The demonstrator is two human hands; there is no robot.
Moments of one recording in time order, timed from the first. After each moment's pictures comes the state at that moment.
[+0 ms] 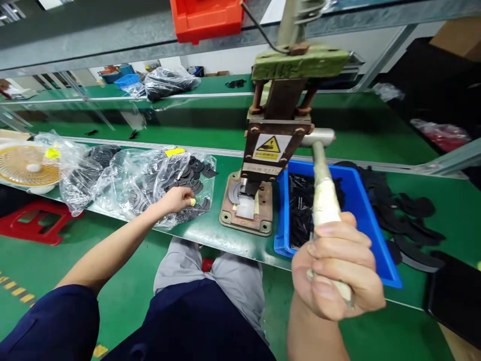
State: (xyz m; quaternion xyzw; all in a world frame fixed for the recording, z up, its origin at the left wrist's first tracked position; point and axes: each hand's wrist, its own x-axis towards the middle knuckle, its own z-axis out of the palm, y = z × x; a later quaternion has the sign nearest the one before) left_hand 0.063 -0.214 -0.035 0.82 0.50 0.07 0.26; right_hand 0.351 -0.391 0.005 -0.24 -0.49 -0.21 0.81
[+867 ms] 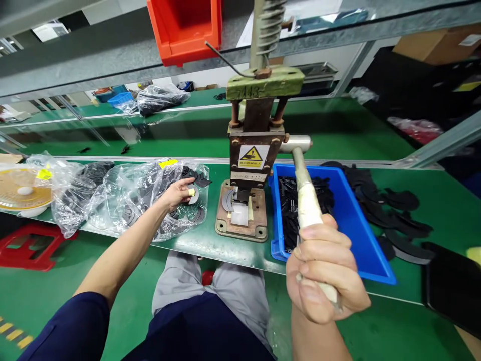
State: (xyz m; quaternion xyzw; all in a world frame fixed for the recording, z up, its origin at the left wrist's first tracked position) left_hand 0.097 -0.176 -0.036 0.51 0.47 0.32 0.65; right_hand 0.350 -0.396 0.007 -0.27 -0.50 -0.22 0.79
